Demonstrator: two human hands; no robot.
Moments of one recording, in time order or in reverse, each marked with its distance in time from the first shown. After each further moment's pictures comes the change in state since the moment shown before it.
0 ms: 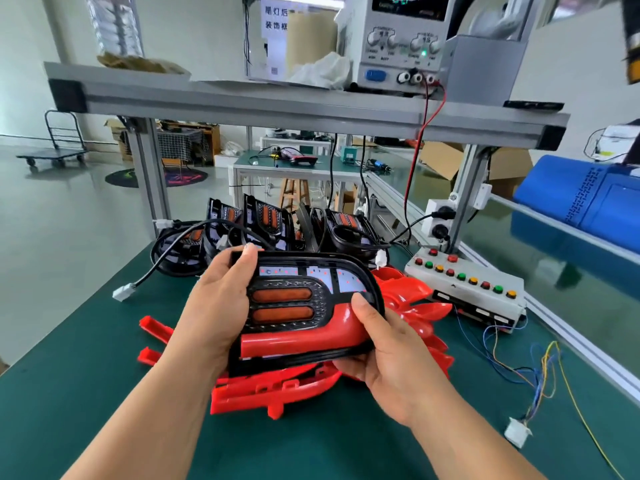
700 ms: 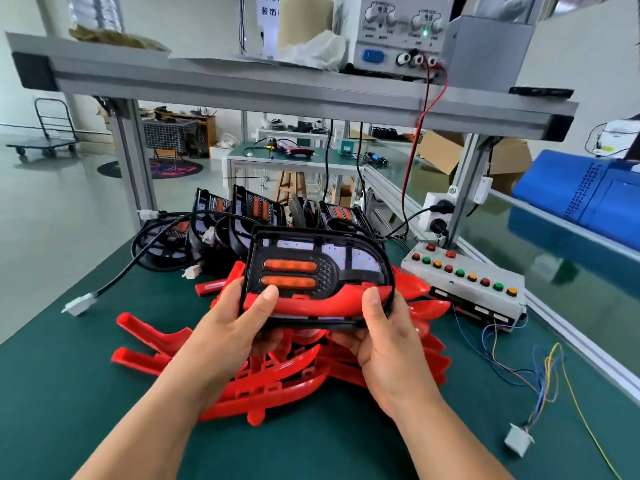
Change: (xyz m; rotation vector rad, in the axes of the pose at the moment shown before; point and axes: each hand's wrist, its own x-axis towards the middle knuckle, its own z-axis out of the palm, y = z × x) left_hand 0.005 -0.050 -0.007 0.205 -0.245 0.063; right_hand 0.036 0.024 -0.018 0.046 0.058 -0.366
